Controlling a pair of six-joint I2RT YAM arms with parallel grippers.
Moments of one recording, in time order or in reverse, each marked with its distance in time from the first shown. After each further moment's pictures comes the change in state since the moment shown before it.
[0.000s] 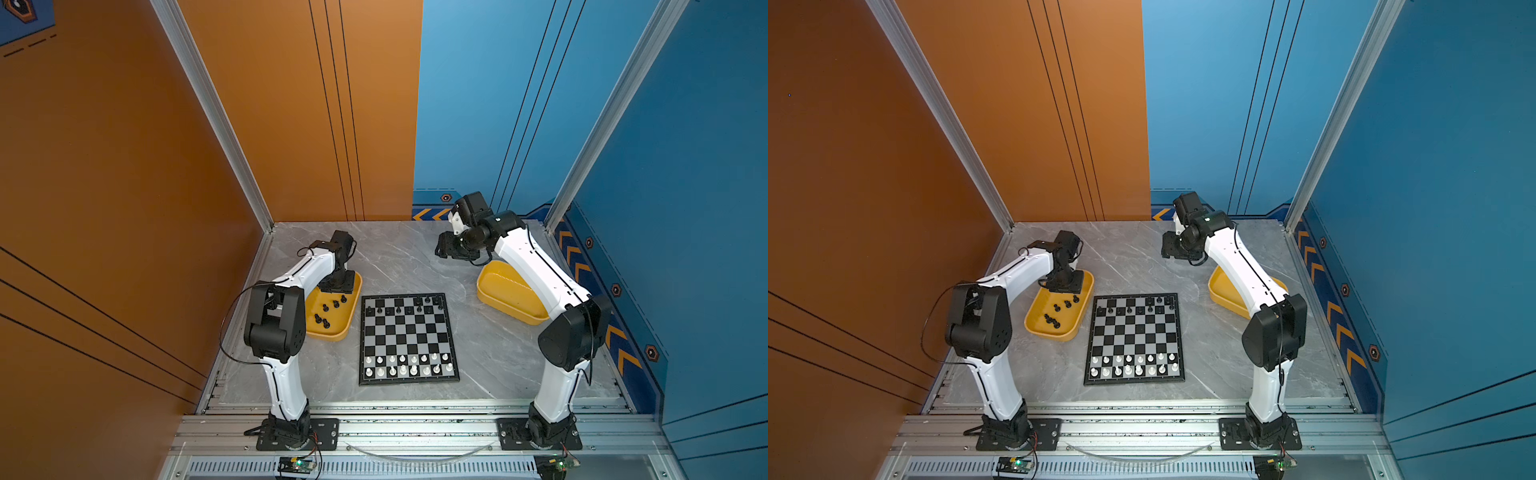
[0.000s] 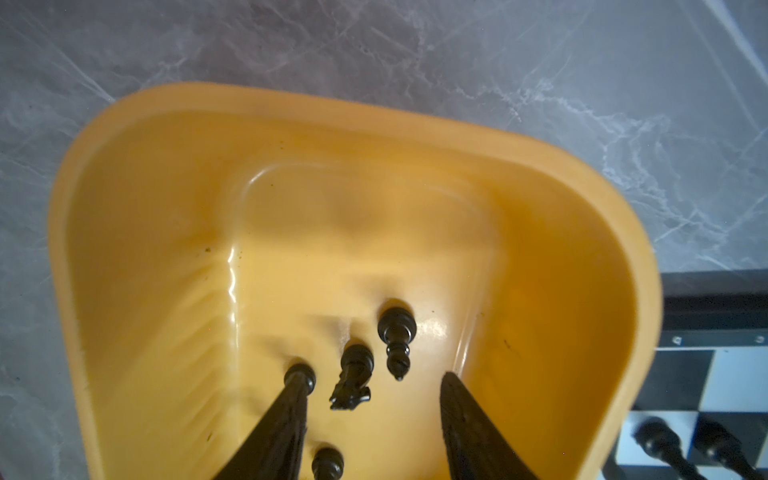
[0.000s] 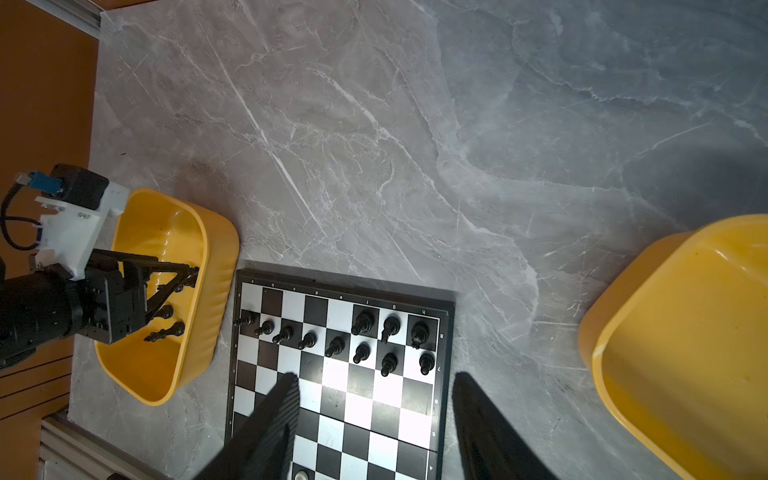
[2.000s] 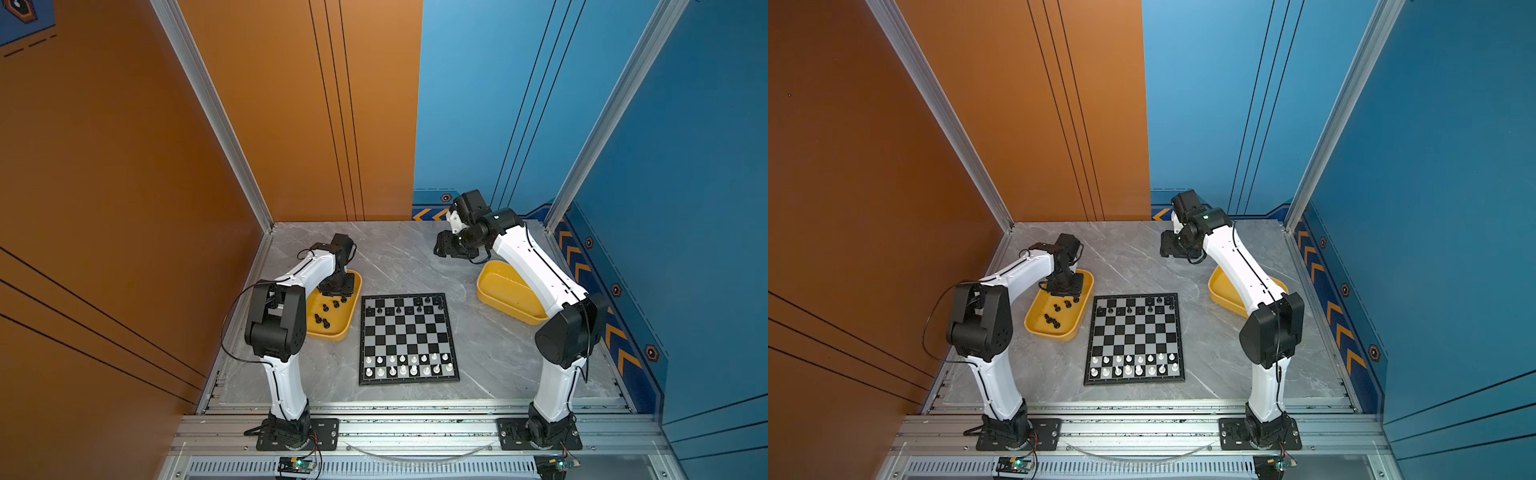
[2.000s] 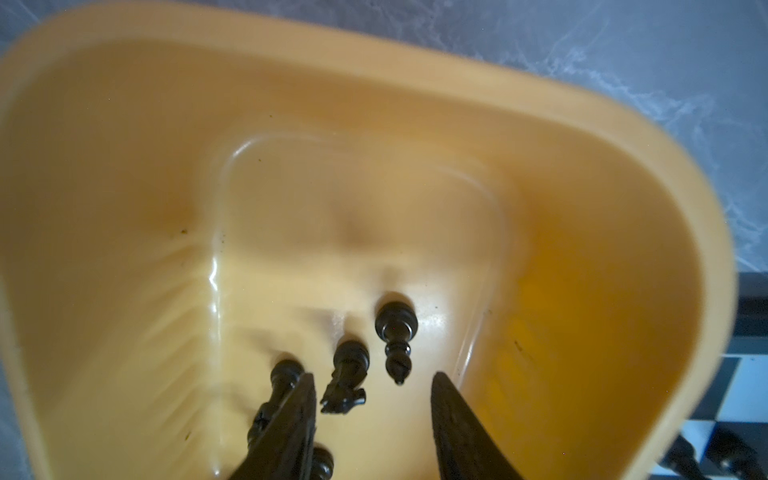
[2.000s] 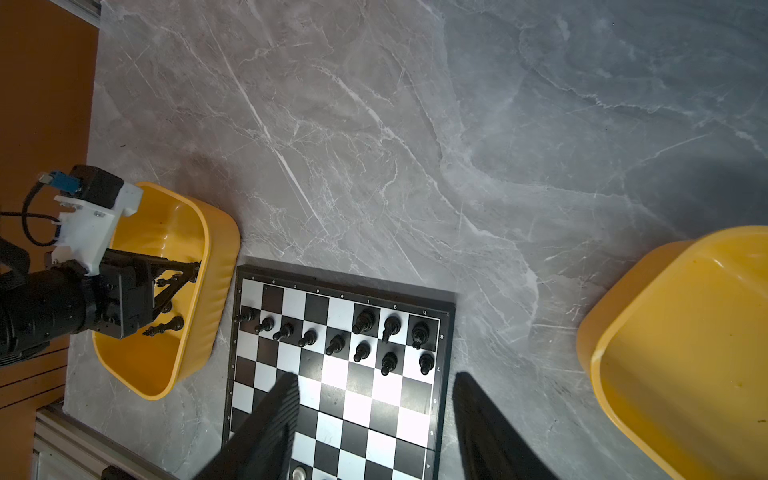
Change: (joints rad) left arm 0.002 0.005 -0.024 0.000 0.014 -0.039; right arm 0.003 0.027 0.053 -0.034 0.000 -0.025
